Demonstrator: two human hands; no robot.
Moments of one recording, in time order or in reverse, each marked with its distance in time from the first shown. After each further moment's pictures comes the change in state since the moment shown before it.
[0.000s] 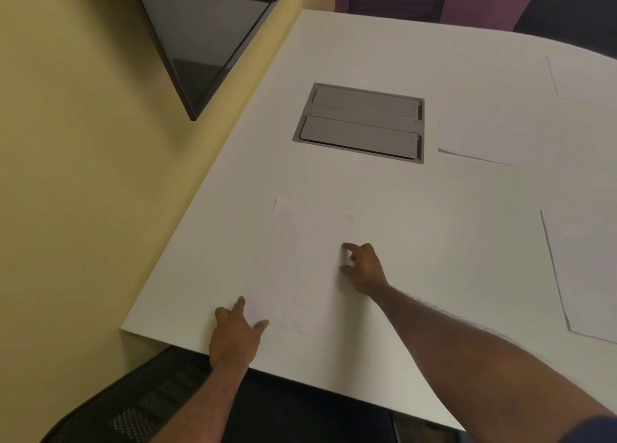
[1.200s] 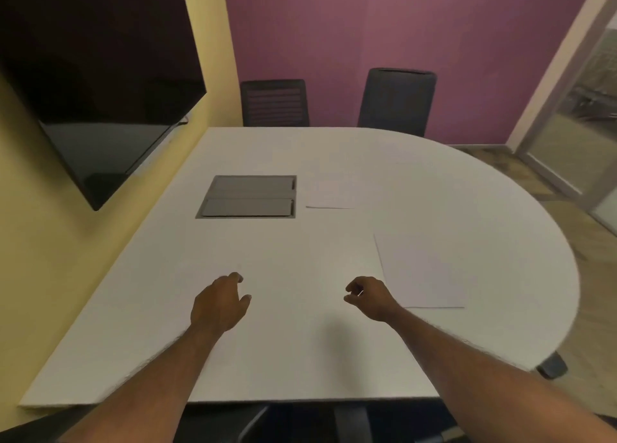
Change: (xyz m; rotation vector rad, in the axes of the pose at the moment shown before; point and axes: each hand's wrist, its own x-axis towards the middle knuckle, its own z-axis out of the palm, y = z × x) left_hand -0.157 0.207 -0.035 0.222 0.203 0.613; right_hand -0.212 0.141 -0.247 0.044 0.196 0.018
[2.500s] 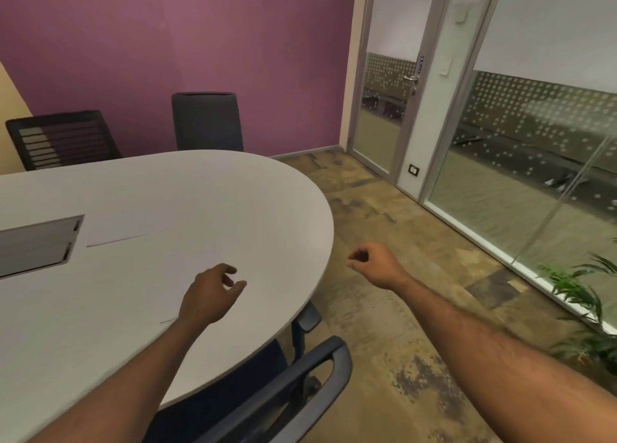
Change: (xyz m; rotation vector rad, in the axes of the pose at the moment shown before) left_hand -0.164 0.516 0.118 -0.311 -0.052 0.415; right_hand -0.269 0.362 -0.409 0.034 0.453 0.142
